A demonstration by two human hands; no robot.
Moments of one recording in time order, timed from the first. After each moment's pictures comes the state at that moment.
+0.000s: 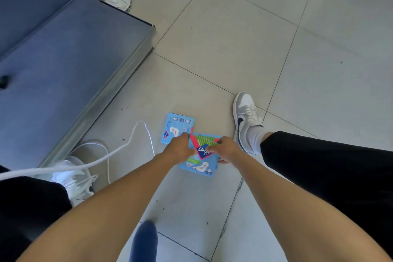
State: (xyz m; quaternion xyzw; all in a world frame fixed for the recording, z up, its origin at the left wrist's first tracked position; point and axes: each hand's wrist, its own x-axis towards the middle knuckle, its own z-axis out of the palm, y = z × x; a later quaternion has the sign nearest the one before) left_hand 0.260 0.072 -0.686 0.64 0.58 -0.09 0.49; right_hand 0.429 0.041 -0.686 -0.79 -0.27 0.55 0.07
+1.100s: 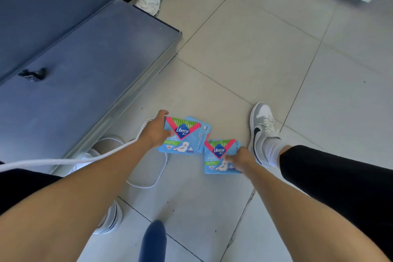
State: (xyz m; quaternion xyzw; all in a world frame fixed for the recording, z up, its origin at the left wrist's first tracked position) left_hand 0.151 0.120 -0.673 0.57 0.67 0.06 0.48; right_hand 0.429 0.038 -0.707 -0.82 -0.30 0.49 0.03
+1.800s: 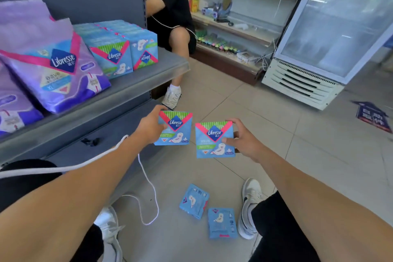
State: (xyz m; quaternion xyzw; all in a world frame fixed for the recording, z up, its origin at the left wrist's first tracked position) left_hand 0.097 0.150 -0.404 0.62 0.66 0.29 0.33; right_hand 0.398 0.128 -0.397 -0.60 -0.59 0.48 0.26
